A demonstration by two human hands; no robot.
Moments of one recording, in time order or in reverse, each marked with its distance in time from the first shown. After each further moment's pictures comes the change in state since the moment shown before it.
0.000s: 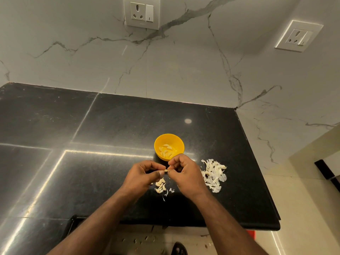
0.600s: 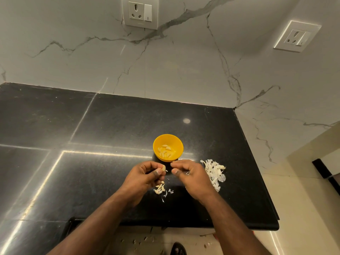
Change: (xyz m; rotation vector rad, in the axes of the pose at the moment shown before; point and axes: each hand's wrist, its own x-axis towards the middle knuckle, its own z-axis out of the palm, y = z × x) left_hand 0.002 -0.001 0.004 -0.306 -0.054 -0.109; right_hand 0.003 0.018 -0.017 -0.043 -0.049 0.036
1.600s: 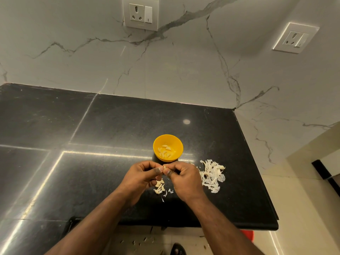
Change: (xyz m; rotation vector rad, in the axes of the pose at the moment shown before) left_hand -0.001 0.004 -0.005 0.013 -0.016 -0.038; right_hand -0.007 -0.015 0.028 0.059 0.144 -0.113
